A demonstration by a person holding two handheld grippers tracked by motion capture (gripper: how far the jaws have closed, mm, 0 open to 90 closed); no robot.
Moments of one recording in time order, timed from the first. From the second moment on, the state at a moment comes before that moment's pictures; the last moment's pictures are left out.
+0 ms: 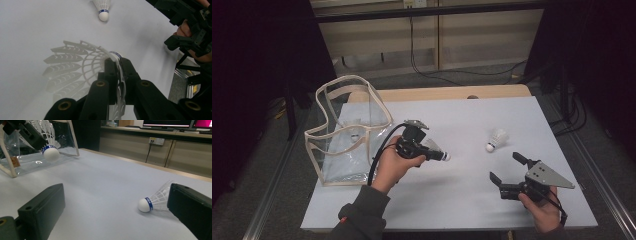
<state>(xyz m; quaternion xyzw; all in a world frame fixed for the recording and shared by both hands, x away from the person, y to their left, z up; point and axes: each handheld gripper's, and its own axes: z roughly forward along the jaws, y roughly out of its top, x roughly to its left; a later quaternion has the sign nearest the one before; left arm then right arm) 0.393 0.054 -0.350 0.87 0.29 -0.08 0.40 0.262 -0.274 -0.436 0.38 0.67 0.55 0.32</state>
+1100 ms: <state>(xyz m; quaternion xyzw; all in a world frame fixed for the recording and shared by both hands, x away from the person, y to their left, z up) 0.397 0.062 -0.324 0.87 0.29 -0.07 0.40 0.262 -0.274 -0.435 0.38 0.67 0.55 0.32</state>
